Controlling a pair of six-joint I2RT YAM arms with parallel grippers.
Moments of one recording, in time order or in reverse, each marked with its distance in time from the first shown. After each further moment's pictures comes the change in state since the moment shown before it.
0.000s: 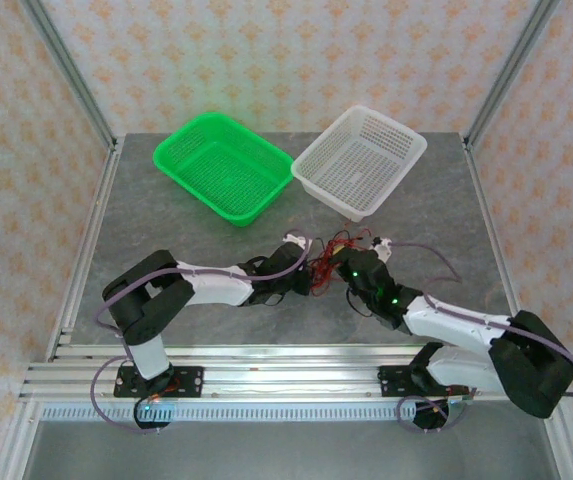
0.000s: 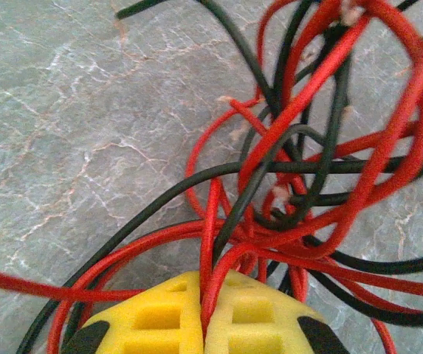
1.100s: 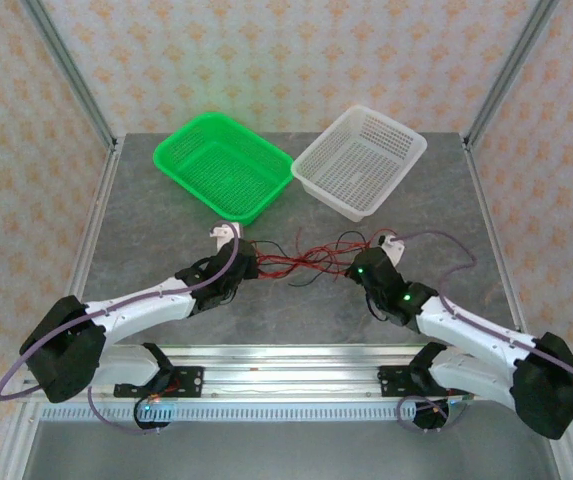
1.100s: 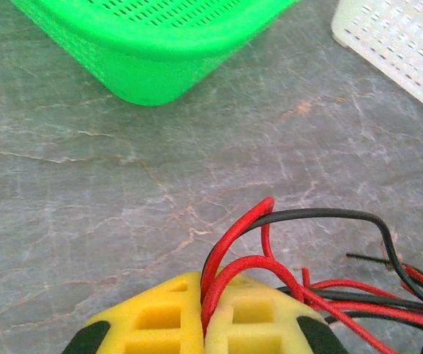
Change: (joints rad) left arm 0.158 -0.492 -0.230 -0.254 -0.373 -0.153; right arm -0.045 -0.109 0.081 -0.421 0.087 -0.335
